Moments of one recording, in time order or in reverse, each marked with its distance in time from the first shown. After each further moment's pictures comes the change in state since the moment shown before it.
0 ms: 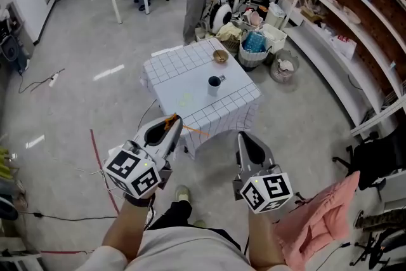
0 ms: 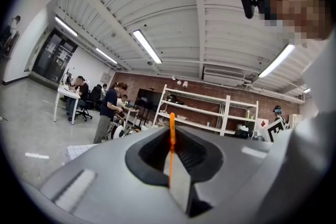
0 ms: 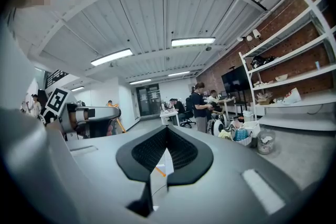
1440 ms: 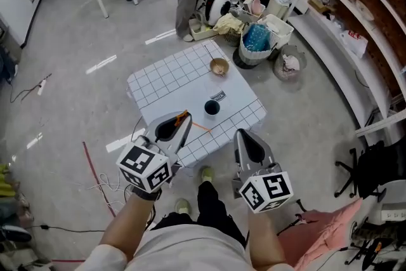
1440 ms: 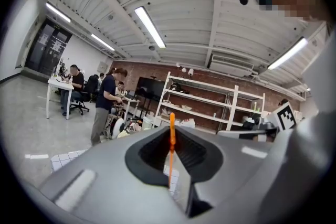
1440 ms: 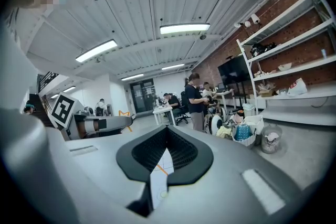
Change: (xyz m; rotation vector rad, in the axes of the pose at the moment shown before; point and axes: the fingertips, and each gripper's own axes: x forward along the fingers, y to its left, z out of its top) left arm 0.234 0.163 -0.034 0.000 0.123 -0.030; right arm 0.228 -0.127 -0.005 0.048 0.058 -0.035
